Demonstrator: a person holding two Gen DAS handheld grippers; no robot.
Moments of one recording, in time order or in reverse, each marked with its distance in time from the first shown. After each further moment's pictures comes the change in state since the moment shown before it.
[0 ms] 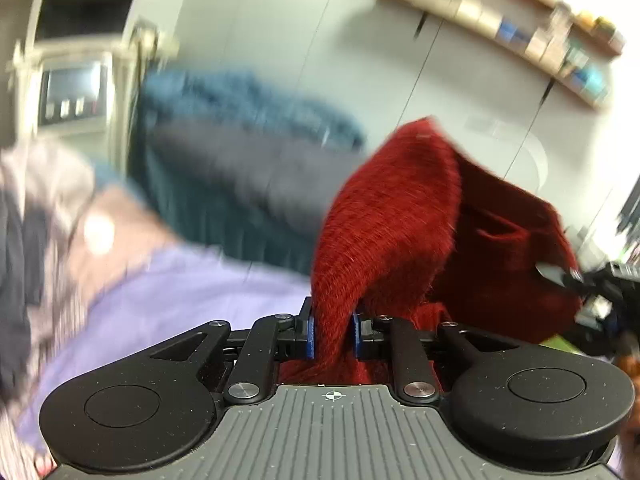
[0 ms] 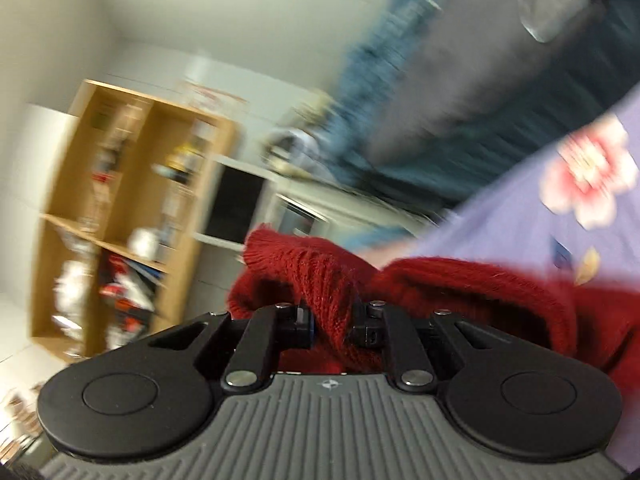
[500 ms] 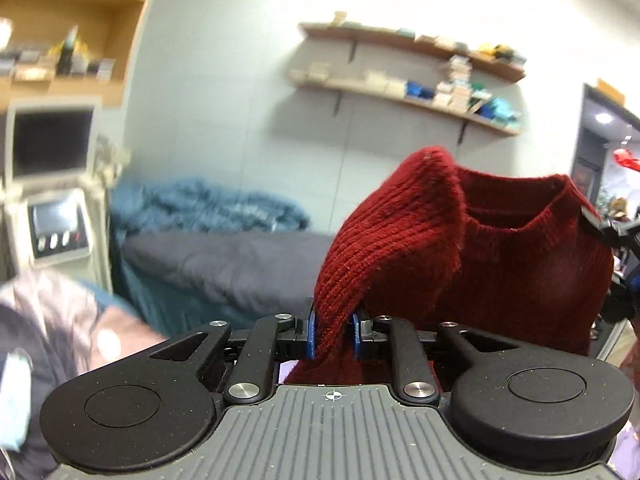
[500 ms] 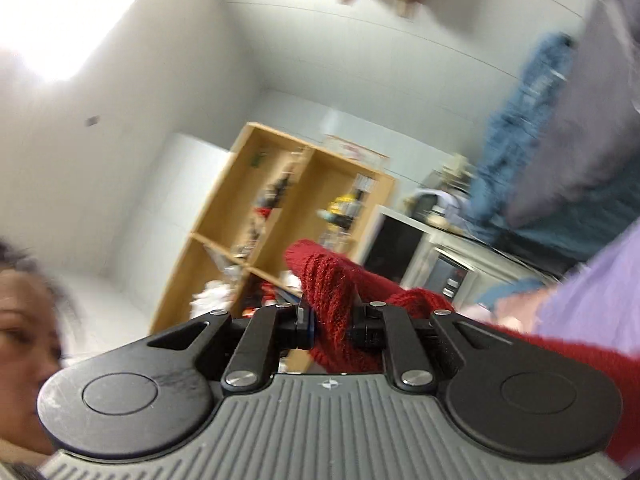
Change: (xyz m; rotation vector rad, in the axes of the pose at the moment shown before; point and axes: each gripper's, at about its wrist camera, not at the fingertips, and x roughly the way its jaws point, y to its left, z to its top) left arm -0.153 -0.065 0.031 0.217 -0.189 -0.102; right arm -0.124 0.132 -0.025 -0.130 -0.155 0.358
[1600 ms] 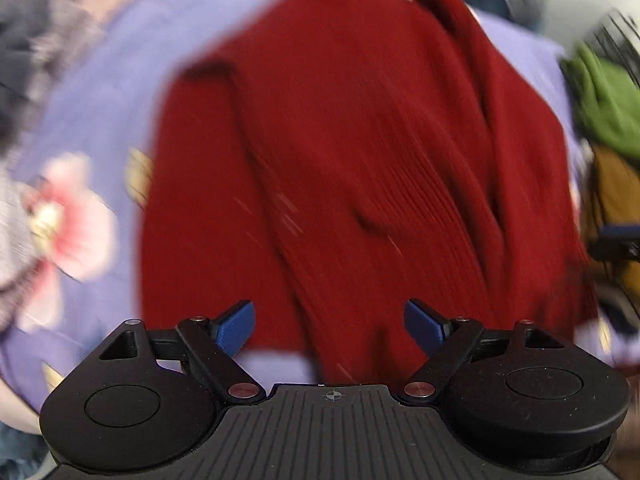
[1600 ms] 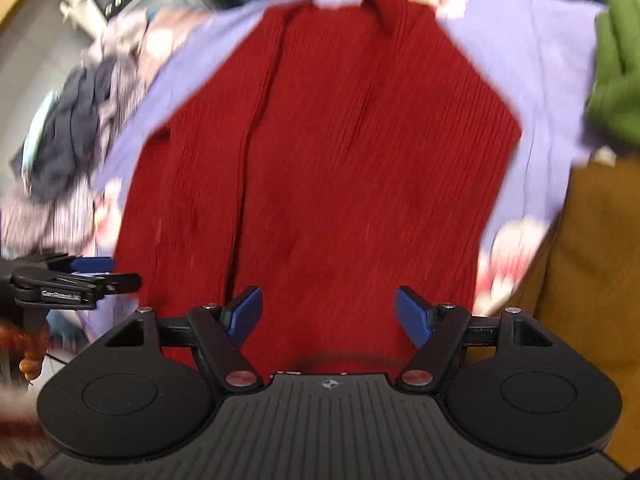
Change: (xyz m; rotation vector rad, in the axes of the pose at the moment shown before) left arm 0.108 0.045 -0.301 -0.132 0.974 0.114; right arm 0.020 -0.208 -0.213 -0.234 0.852 -1.108
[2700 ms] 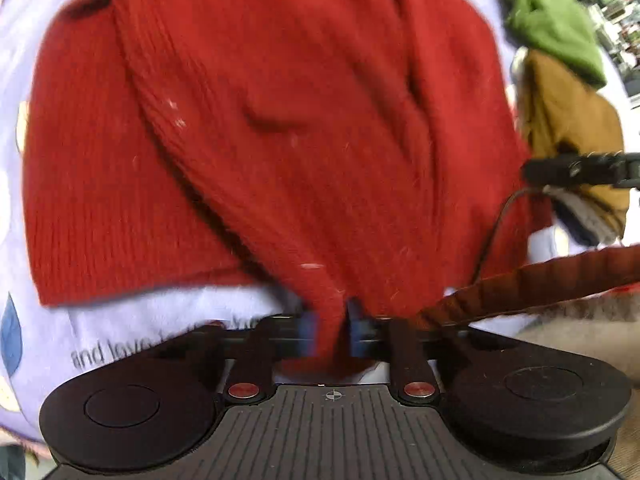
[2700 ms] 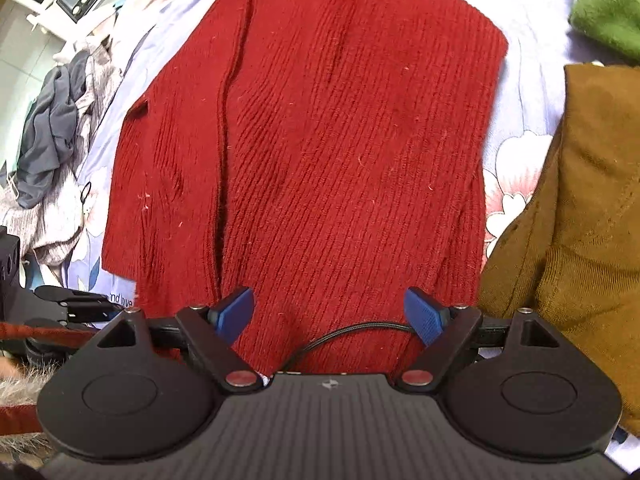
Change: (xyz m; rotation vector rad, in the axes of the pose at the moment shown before) left arm 0.014 -0.014 -0.023 0.123 0.134 -0.184; right arm 0.015 -0.007 -0.014 0.155 0.043 -0.010
